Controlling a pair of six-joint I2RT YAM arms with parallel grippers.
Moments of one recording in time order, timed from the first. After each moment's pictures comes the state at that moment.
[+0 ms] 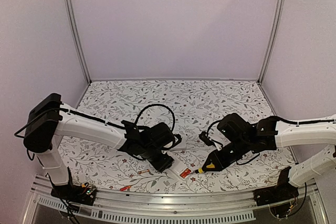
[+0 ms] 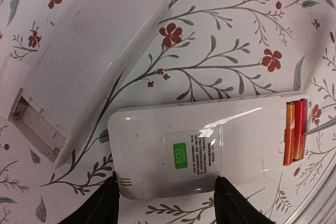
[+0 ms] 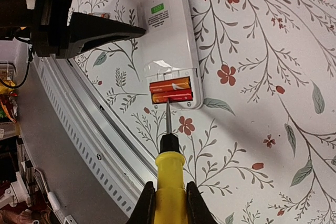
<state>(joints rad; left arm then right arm) -1.17 1.80 1.05 -0.39 -0.10 -0.29 1.05 1.28 0.74 -0.47 -0.32 0.55</state>
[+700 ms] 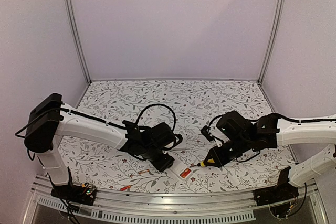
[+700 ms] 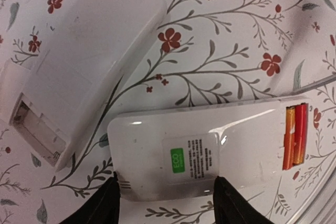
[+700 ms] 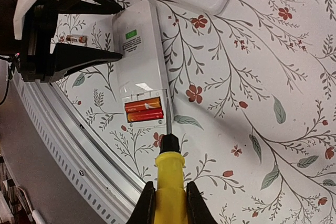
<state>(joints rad) -1.17 1.81 1.06 -0.39 -0.11 -0.29 1.06 1.28 0.79 -0.53 -0.17 0.55</state>
